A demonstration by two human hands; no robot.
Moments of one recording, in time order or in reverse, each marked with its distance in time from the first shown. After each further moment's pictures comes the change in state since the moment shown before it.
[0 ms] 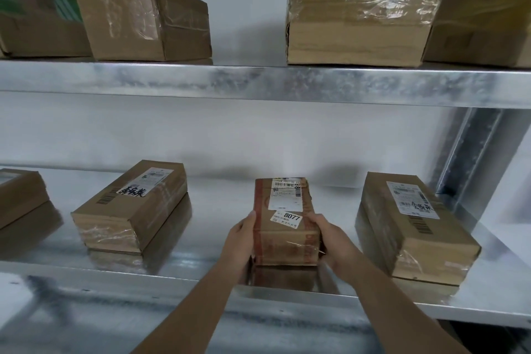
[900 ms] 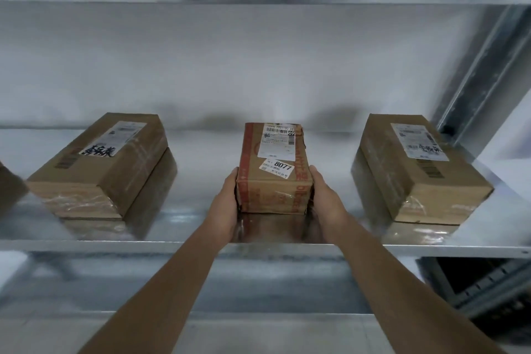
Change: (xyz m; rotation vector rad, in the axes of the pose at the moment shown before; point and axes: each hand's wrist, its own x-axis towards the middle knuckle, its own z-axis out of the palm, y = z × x) left_hand 0.051 -0.041 -0.008 -0.366 -0.156 -0.159; right_hand 0.040 0.041 0.014 0.057 0.155 0.047
